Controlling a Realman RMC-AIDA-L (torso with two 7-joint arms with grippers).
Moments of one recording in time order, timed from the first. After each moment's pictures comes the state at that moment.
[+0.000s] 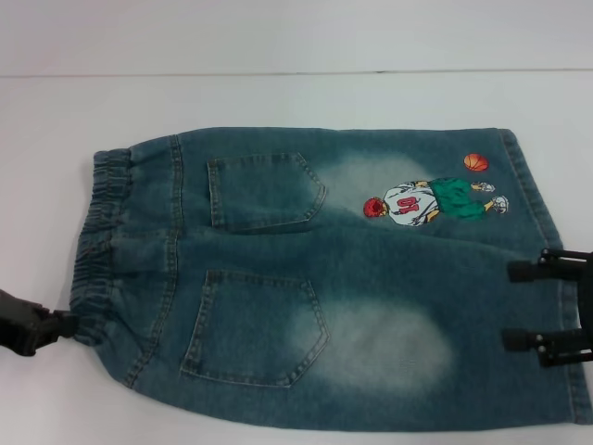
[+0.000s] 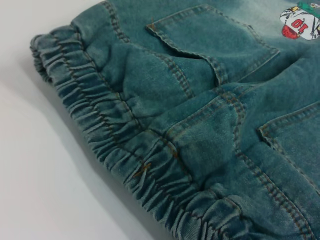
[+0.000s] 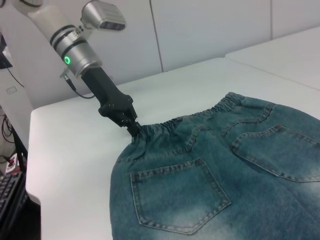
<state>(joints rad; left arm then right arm) -0.45 -2.09 0.52 0.98 2.59 1.58 -1.75 0.39 2.08 -0.50 -0.98 -2.25 -1.92 1.33</state>
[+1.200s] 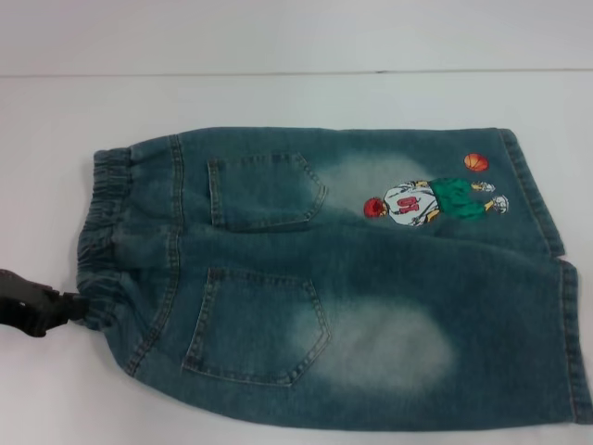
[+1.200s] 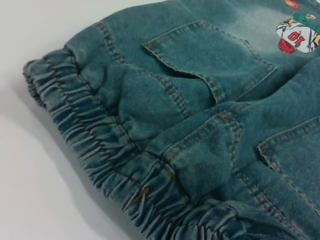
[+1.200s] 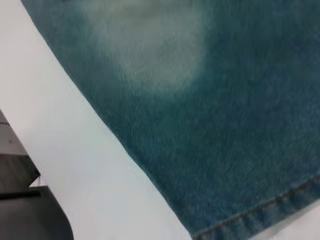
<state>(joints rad) -0.48 -2.09 0.53 0.98 2.59 1.57 -1.77 0.57 2.06 -0.81 -1.19 -2.87 -1.99 1.99</state>
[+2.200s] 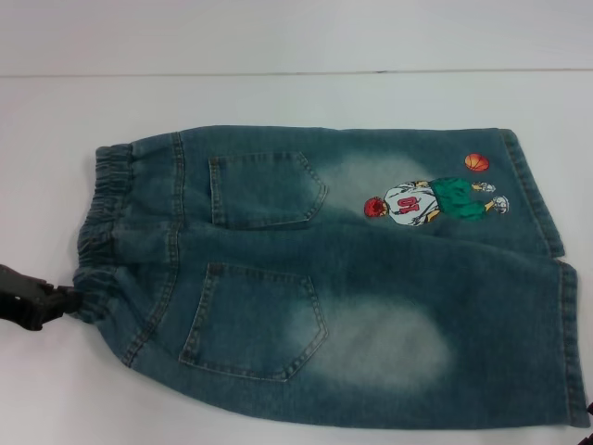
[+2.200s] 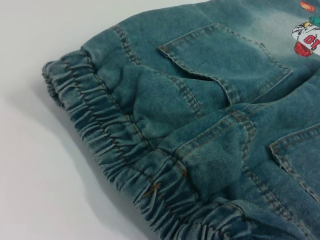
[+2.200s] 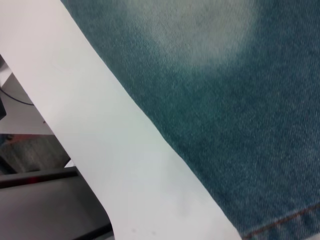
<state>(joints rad) -0.48 -2.09 0.53 0.98 2.59 1.54 -1.77 0.61 2.08 -0.88 -1.06 -2.88 -1.98 2.08</state>
